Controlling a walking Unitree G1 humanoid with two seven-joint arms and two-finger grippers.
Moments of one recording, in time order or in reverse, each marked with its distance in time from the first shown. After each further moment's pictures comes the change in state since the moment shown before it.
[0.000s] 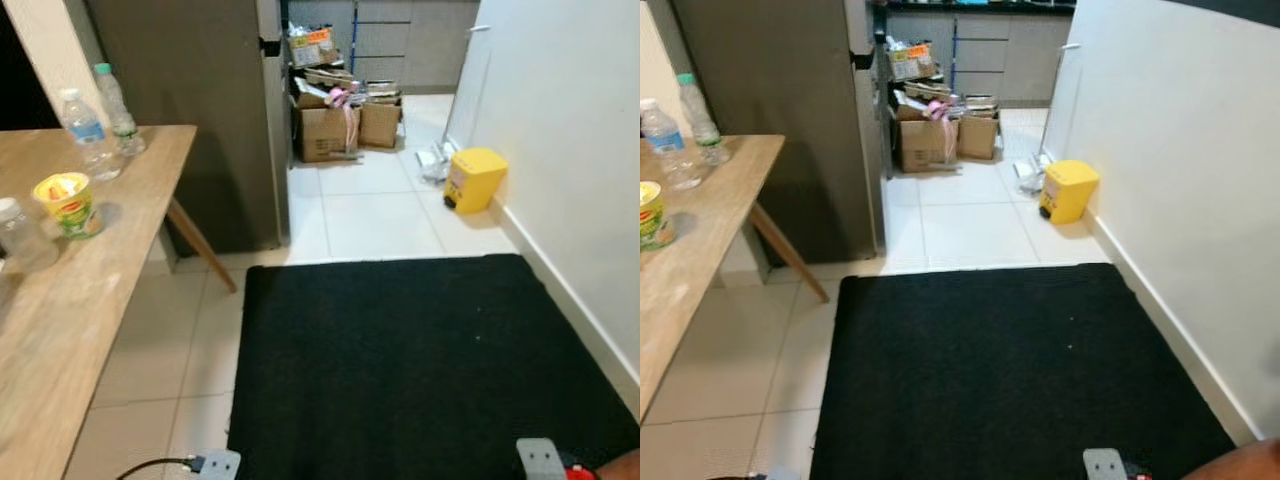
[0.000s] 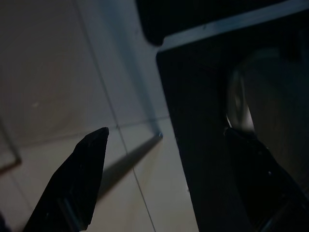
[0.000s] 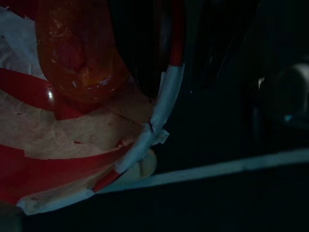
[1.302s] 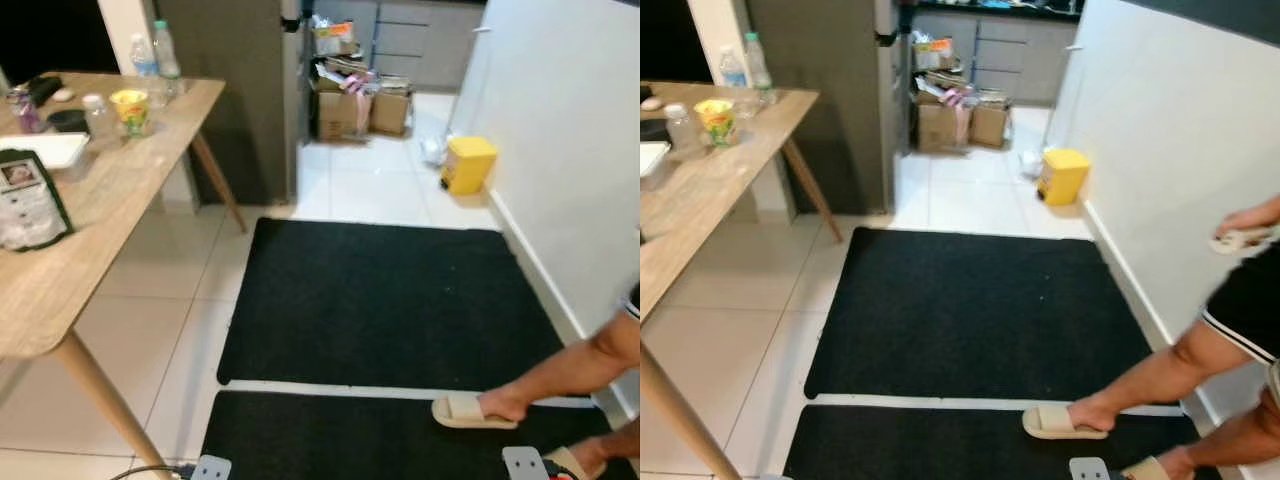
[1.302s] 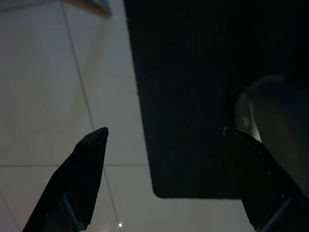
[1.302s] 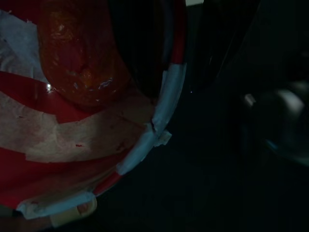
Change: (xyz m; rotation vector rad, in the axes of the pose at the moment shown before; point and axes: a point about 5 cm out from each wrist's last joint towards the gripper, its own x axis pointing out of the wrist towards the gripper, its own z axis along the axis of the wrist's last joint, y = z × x) left arm 0.000 0.007 0.001 0.003 -0.001 0.024; right arm 0.000 0.011 -0.009 -0.003 0.023 0.028
